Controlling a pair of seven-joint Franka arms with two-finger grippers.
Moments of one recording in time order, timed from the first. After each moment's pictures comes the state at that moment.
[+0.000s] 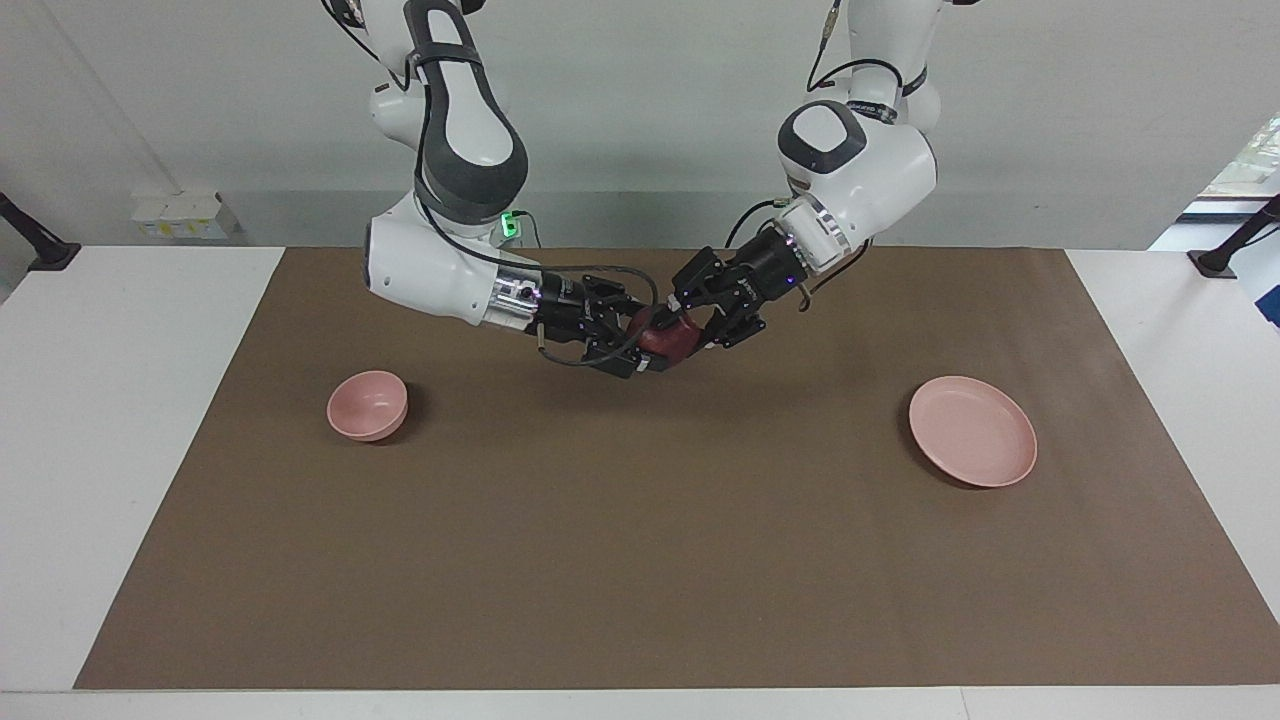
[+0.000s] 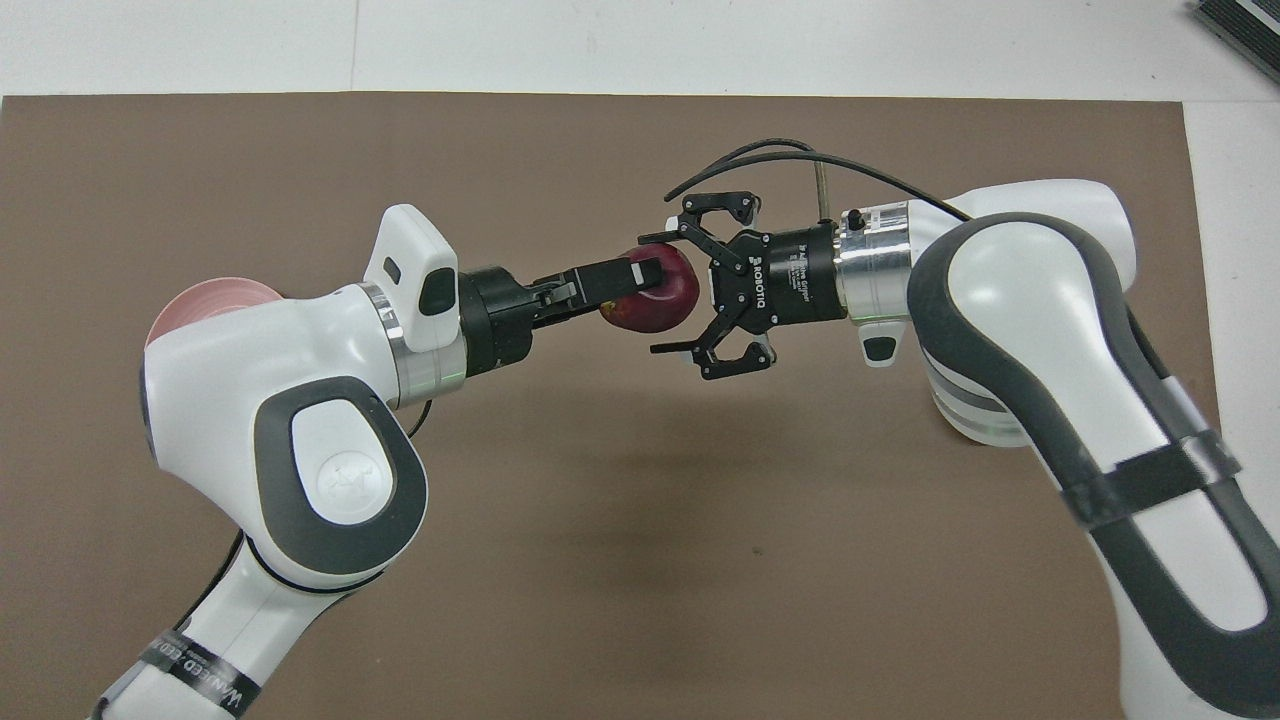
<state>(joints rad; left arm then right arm) -0.11 0.06 -0.46 -1.94 -1.27 2.57 0.26 0.31 0.25 -0.03 -1.74 1.24 2.00 1.05</state>
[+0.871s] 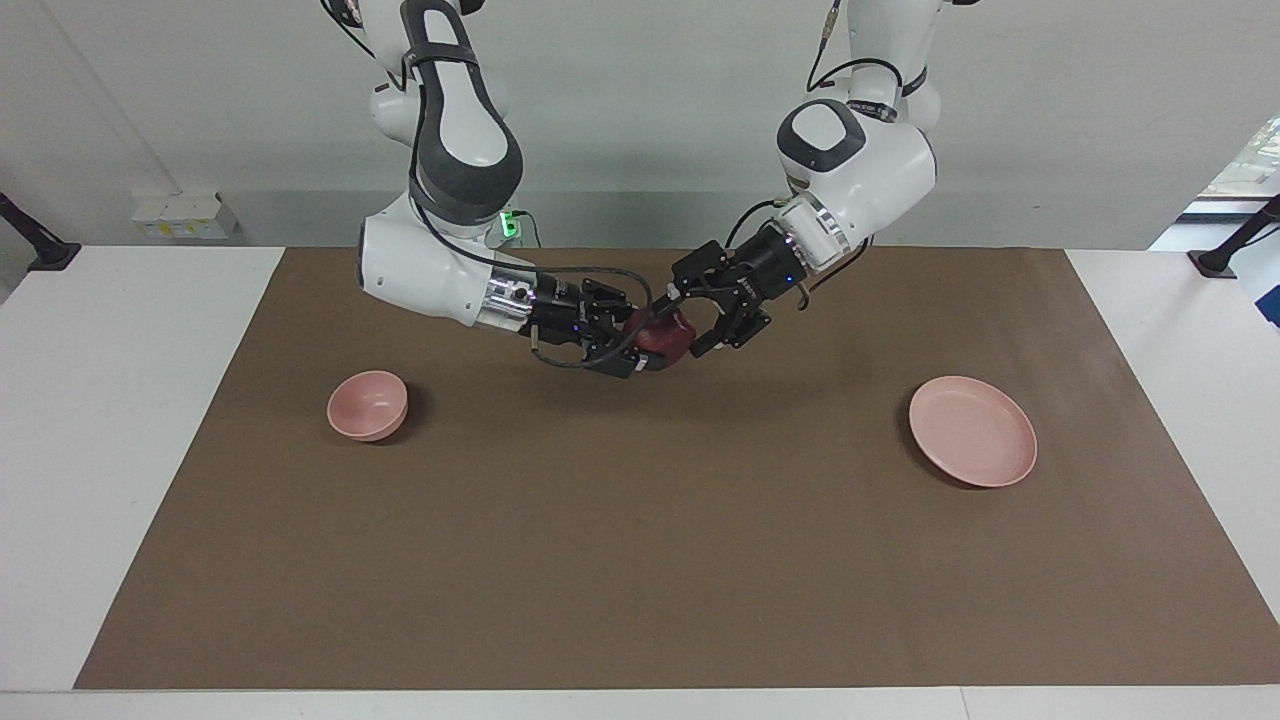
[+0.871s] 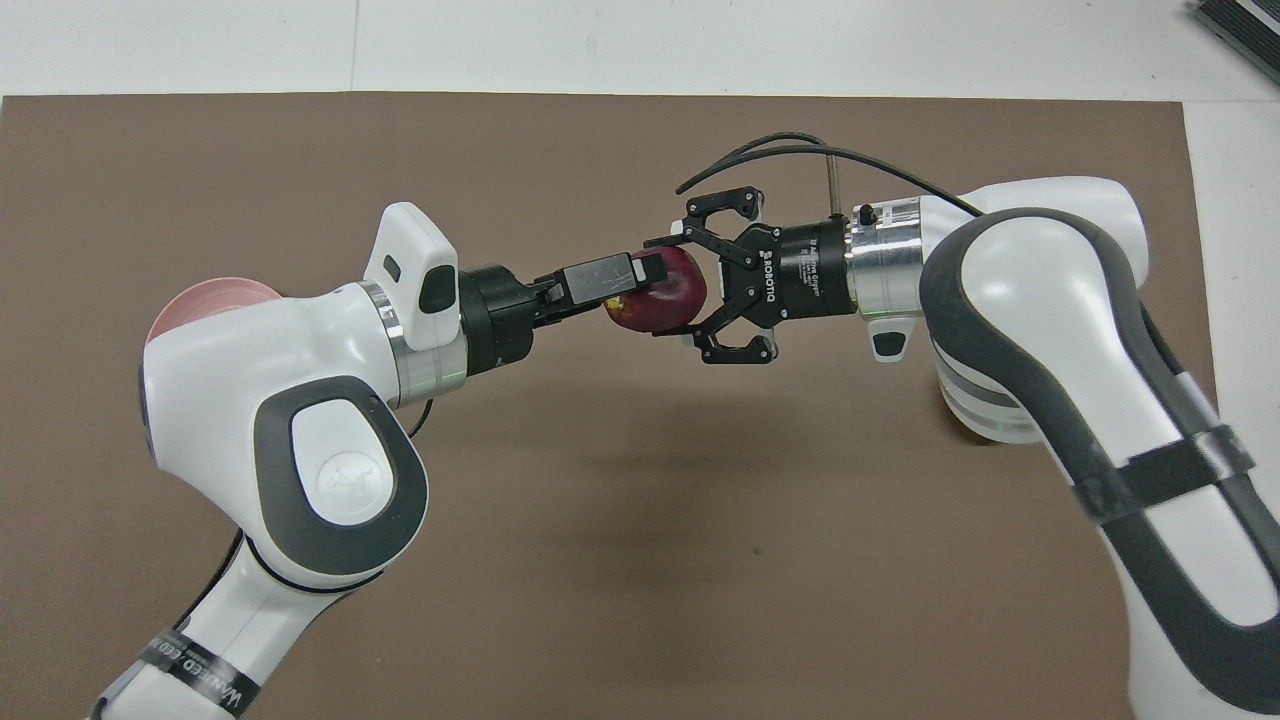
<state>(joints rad) -0.11 0.06 -0.46 -1.94 -1.26 2.58 0.24 0.30 0.25 -0.03 -1.74 1.23 2.00 1.03</state>
